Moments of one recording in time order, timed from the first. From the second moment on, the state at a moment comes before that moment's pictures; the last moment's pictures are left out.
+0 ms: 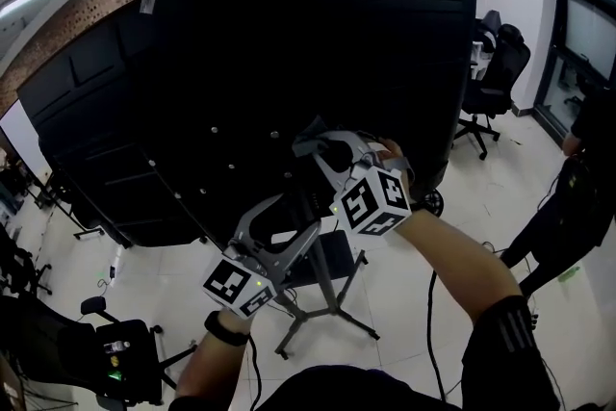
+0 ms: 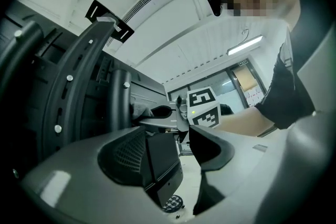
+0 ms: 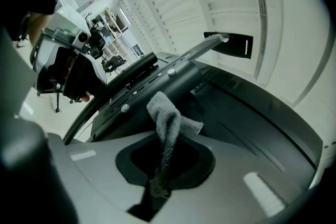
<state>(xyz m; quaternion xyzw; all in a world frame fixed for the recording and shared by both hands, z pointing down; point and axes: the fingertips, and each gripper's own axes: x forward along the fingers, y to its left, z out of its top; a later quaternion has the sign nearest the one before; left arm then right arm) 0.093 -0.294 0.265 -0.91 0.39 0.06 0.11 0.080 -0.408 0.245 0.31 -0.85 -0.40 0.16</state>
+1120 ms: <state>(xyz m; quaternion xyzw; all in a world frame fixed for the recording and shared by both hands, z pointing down) 0.148 -0.297 0.260 -0.94 0.32 0.07 0.11 0.226 -0.455 0.246 0.46 -0.79 -0.36 0.20</state>
